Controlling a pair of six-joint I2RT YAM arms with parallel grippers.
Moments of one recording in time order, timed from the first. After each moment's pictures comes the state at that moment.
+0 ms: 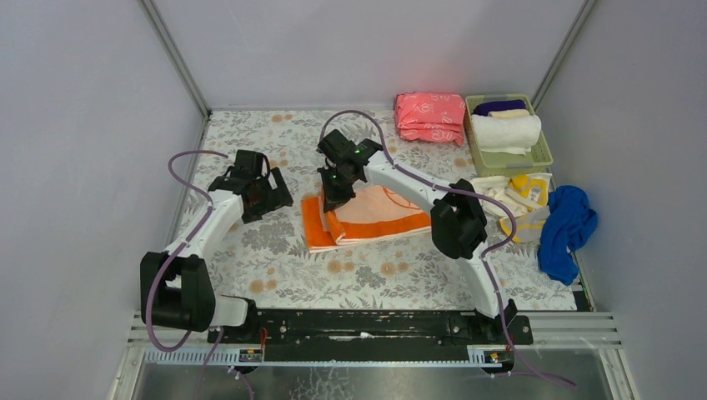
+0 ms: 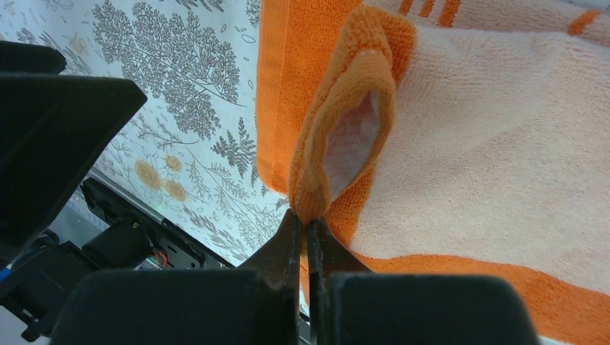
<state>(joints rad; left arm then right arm) -0.11 1.35 0.95 -0.65 0.00 -0.53 0.82 2.22 2.02 -0.91 -0.24 0.55</state>
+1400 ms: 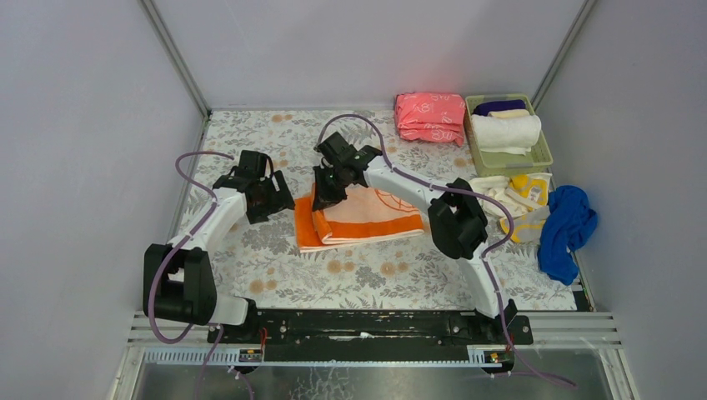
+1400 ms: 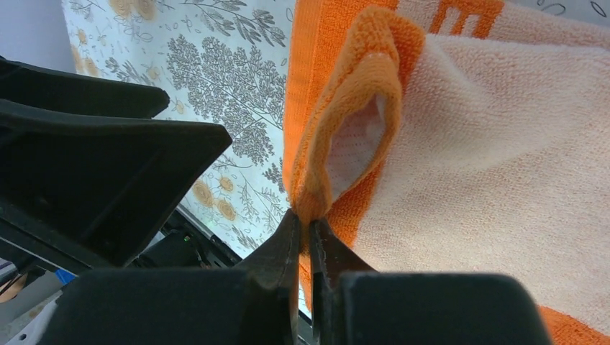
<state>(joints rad) -0.12 1.39 0.95 -0.64 0.05 -0.53 0.82 2.22 1.92 -0.69 -0.33 0.66</state>
